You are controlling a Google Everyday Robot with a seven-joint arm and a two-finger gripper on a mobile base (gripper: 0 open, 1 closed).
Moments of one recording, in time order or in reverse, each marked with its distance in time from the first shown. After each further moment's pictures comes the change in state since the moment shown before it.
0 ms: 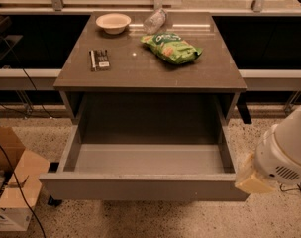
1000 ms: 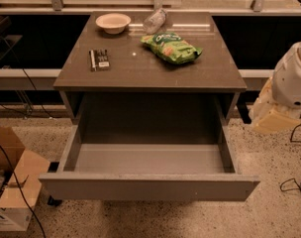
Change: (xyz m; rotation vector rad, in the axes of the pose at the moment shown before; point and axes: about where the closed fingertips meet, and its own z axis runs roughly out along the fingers) arm -0.049 -0.051 -0.121 0.173 0.034 -0.147
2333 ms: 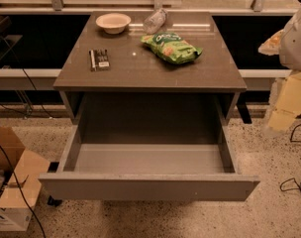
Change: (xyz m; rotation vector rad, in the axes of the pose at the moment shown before) arm -0.016 -0.036 -0.040 0.065 -0.027 -0.070
